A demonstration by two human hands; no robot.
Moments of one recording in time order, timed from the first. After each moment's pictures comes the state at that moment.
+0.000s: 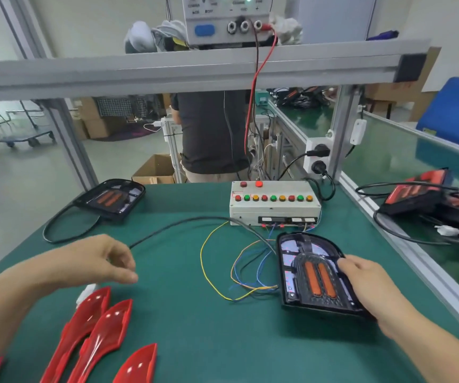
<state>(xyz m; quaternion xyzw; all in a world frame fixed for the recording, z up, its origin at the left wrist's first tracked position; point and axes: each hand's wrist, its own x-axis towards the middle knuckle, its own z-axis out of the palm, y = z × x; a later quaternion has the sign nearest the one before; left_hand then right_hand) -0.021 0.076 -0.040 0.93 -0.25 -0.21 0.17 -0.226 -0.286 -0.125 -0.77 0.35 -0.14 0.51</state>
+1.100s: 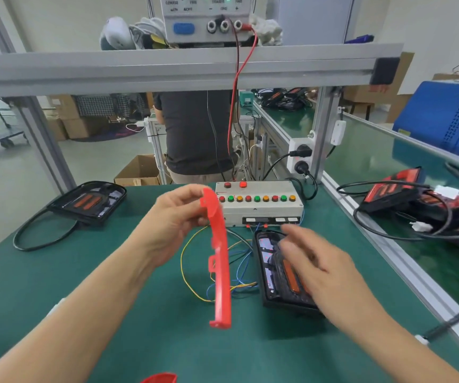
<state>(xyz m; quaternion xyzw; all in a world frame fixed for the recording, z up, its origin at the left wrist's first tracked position) -0.055 -0.066 -0.041 0.56 -0.32 -0.22 0.73 -0.232 -0.230 -0.075 -0.84 0.14 -0.26 0.46</state>
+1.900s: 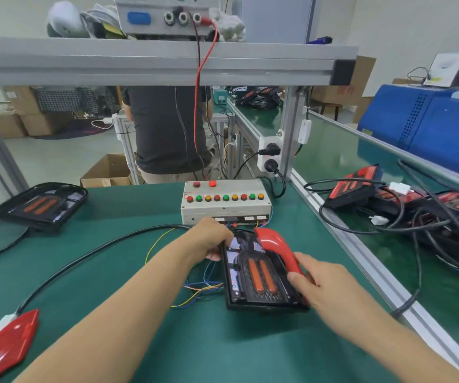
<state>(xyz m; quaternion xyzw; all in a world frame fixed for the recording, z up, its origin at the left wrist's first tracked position) -0.055 -0.177 -0.091 0.82 -0.17 -0.33 0.44 -0.269 -0.273 -0.087 -0.93 0.24 -0.08 0.27</state>
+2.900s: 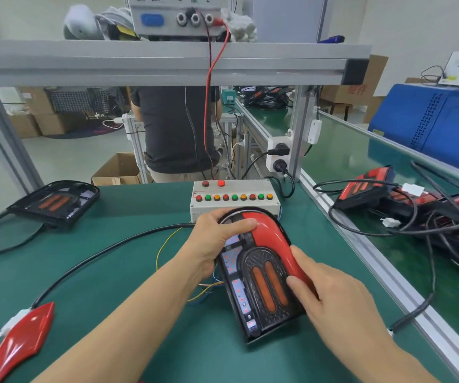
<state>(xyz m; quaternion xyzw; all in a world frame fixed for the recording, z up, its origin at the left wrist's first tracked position) -0.090 -0.151 -0.080 0.59 -0.19 -0.30 0.72 -0.272 -0.253 -0.102 -0.94 0.21 -0.23 0.14</state>
